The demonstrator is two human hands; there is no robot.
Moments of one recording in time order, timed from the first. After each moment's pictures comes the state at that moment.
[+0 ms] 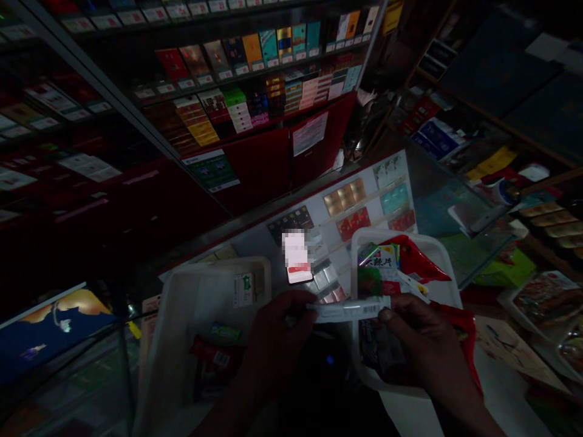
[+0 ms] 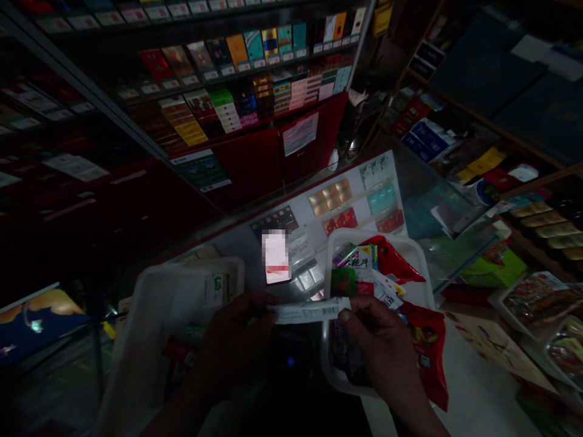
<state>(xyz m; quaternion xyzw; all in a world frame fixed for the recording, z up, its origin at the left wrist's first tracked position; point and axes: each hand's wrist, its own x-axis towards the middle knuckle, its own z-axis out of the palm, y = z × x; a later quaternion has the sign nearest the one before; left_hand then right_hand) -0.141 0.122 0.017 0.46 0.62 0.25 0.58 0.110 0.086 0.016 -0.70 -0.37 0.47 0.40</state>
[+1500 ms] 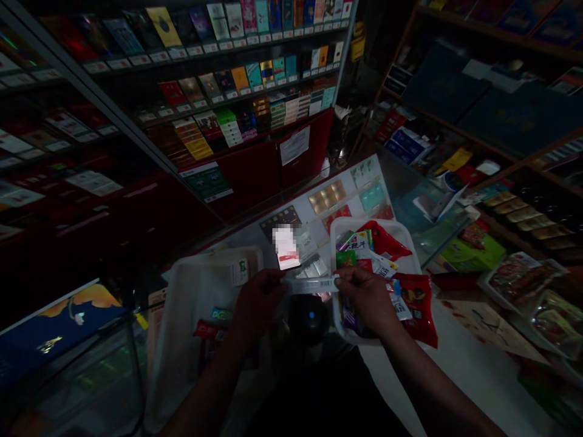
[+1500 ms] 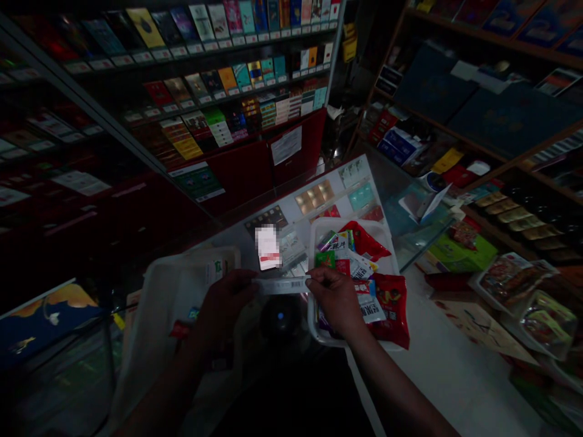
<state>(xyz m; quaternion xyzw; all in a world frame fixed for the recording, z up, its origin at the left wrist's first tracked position) -0.160 0.110 -0.010 0.49 0.63 0.28 0.53 0.090 0.080 -0.010 -0.64 -0.37 0.52 0.44</state>
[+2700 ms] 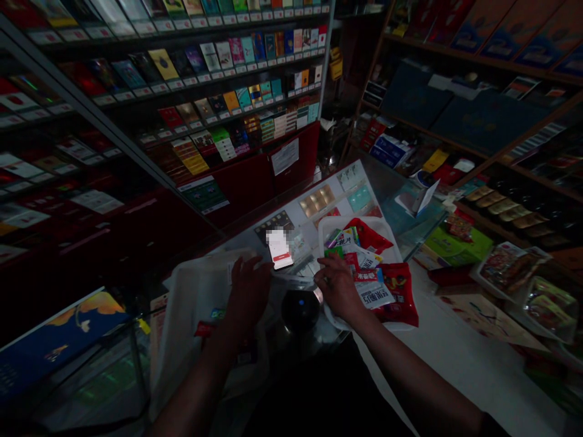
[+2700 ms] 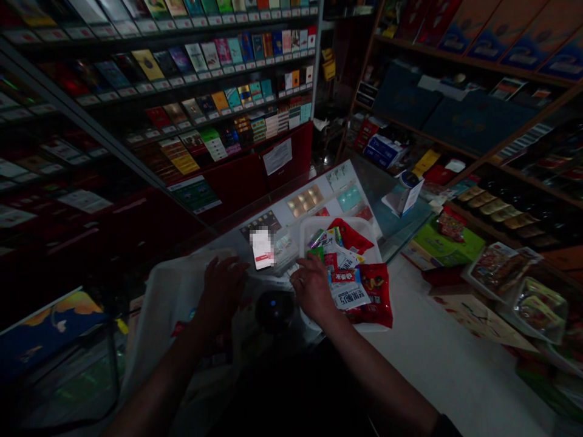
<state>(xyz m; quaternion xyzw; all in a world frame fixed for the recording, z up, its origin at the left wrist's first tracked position) -0.175 0.120 -0.024 0.83 0.53 0.14 0.12 0.084 0.073 -0.046 -0.63 -0.67 0.24 0.31</state>
